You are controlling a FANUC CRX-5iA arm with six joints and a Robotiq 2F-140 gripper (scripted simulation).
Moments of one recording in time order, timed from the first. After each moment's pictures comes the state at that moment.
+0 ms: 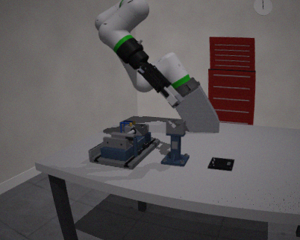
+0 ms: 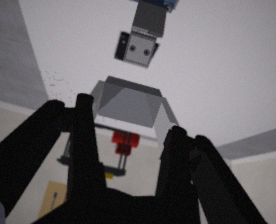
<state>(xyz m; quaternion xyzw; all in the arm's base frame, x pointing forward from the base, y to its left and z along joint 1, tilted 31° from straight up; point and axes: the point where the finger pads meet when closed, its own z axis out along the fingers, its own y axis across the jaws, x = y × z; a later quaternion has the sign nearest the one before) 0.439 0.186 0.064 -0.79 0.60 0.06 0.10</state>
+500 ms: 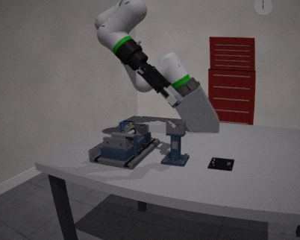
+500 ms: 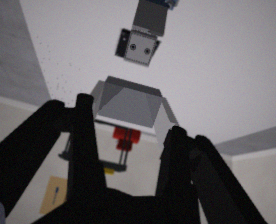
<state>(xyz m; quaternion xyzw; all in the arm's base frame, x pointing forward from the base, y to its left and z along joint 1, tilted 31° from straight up) 0.439 0.186 0.064 -0.79 0.60 0.07 0.11</state>
